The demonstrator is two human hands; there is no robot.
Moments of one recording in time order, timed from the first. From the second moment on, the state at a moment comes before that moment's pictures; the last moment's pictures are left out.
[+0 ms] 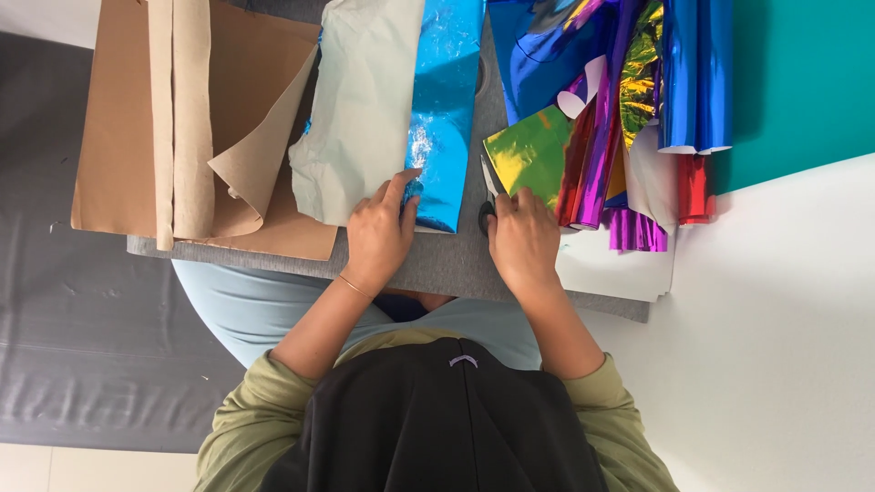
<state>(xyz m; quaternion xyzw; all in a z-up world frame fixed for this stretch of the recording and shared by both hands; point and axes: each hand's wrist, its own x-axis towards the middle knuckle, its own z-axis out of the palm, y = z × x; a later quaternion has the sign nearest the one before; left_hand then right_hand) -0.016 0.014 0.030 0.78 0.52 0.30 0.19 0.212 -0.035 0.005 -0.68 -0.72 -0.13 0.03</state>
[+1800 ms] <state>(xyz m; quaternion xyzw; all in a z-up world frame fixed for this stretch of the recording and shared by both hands) 0.027 -0.057 0.023 0.36 0.46 0.36 0.73 0.169 -0.088 -0.005 -0.61 -0.28 0.49 0.56</state>
